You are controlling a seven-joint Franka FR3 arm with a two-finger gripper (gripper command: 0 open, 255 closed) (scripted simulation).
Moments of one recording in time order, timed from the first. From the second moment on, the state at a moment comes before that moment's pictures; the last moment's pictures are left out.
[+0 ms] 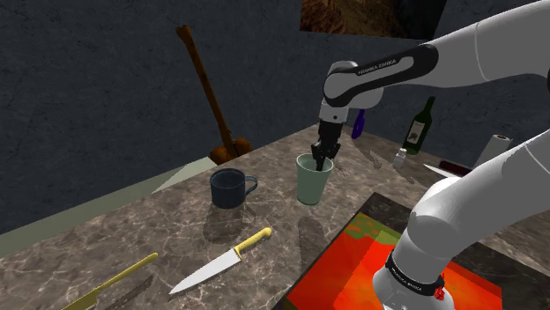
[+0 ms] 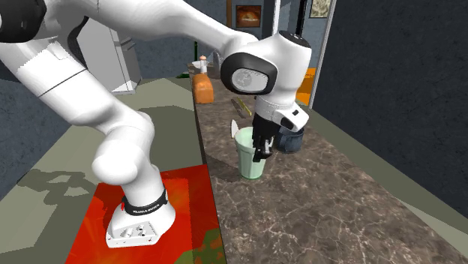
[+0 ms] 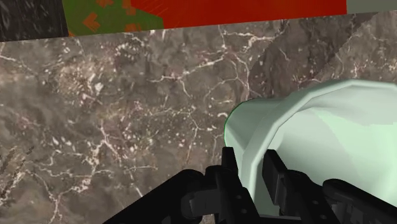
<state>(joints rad) -0.11 -0.47 -0.15 -2.55 0.12 1.94 -0.12</state>
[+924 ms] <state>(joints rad) -0.11 -0.52 -0.15 -2.40 0.11 1.74 -0.09</state>
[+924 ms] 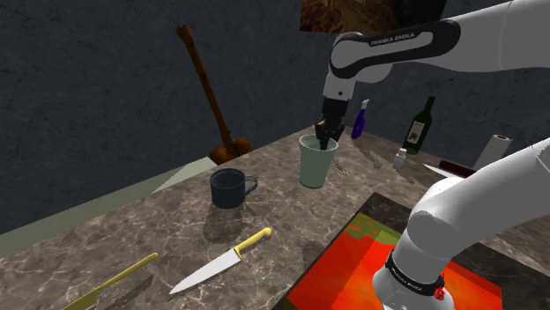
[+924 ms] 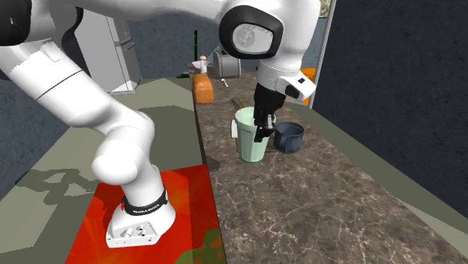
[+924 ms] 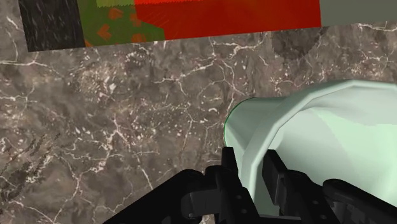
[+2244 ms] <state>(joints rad) -0.03 -0.21 -0.03 -1.96 0.20 1.64 0.09</state>
